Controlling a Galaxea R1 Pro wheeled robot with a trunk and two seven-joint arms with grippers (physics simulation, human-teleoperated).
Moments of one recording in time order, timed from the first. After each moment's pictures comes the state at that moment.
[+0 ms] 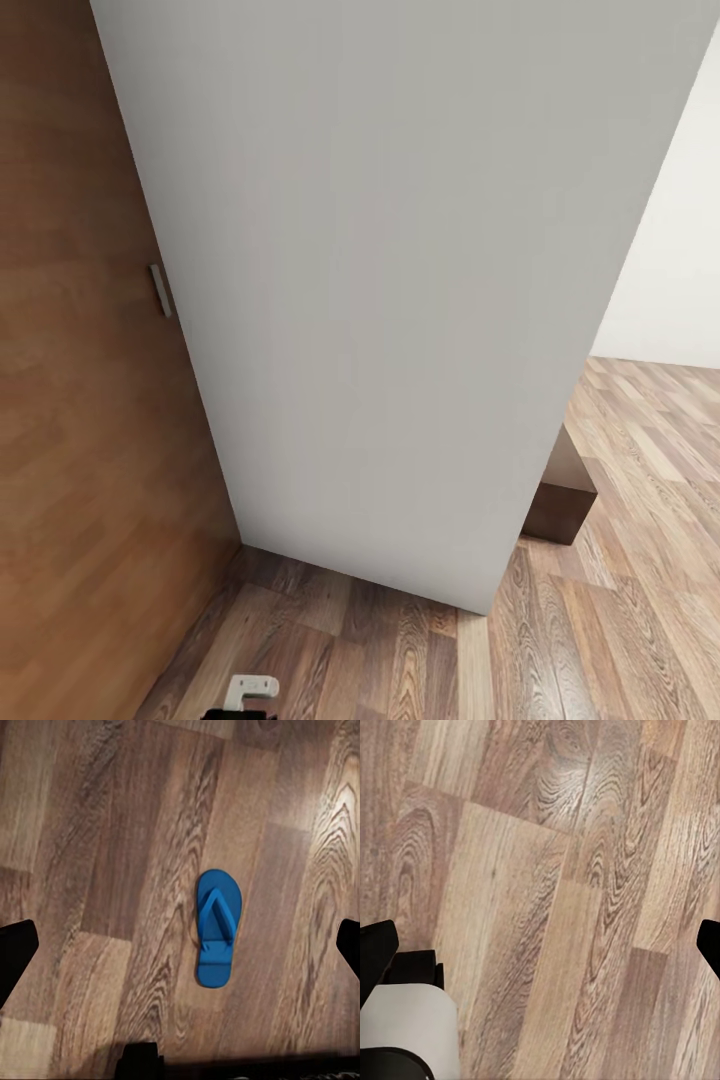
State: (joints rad) left arm -0.42 -0.04 -0.02 -0.19 -0.01 0.08 -0.03; right arm -0.15 -0.08 0.07 -0.23 0.01 -0.08 -0.24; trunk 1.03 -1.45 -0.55
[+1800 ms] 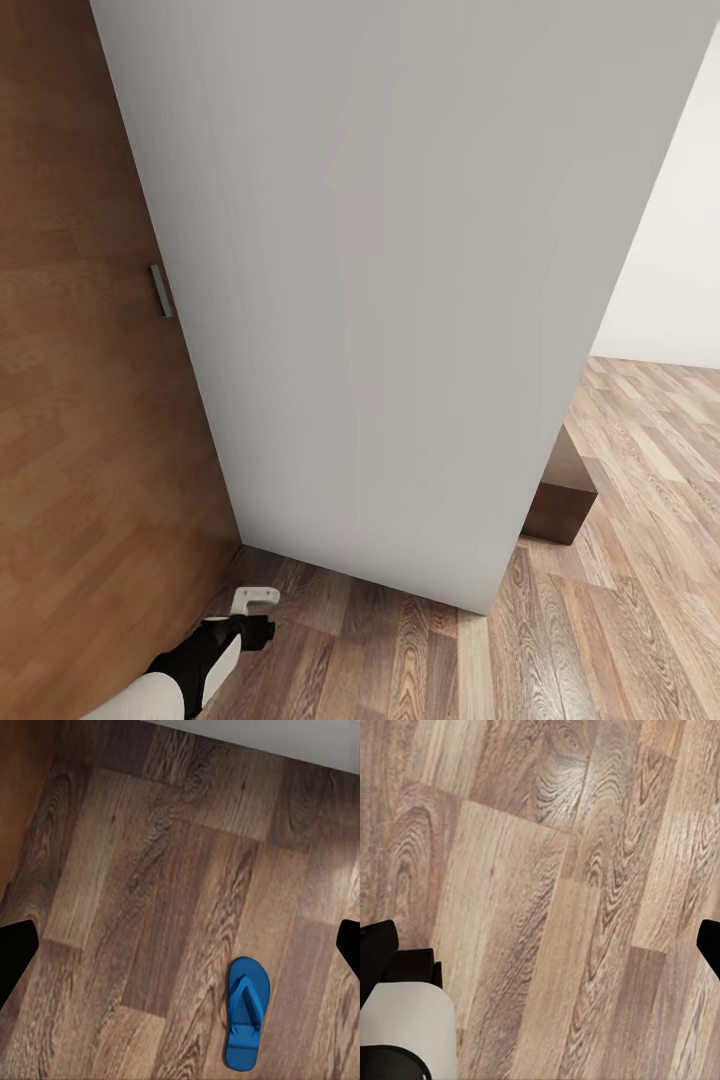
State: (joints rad) left arm -0.60 -0.03 -0.01 -0.25 0.00 0.22 0.07; right arm -0.15 -0.08 0.07 -0.22 0.01 -0.08 -0.24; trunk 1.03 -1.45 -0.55
